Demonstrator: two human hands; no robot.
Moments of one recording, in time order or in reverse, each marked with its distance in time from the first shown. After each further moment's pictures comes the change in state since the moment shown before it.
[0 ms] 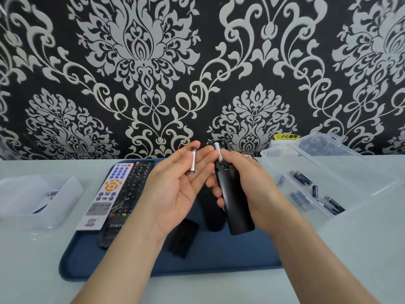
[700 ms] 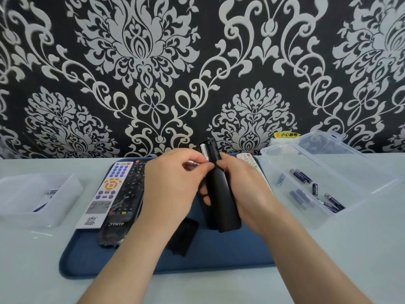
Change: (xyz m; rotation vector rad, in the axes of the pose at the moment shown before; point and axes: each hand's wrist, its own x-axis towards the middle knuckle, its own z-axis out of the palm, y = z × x) left_hand 0.000 -0.008 -0.004 1.307 0.249 0.641; right_hand 0.008 0.013 0.008 0.042 -0.024 -0.040
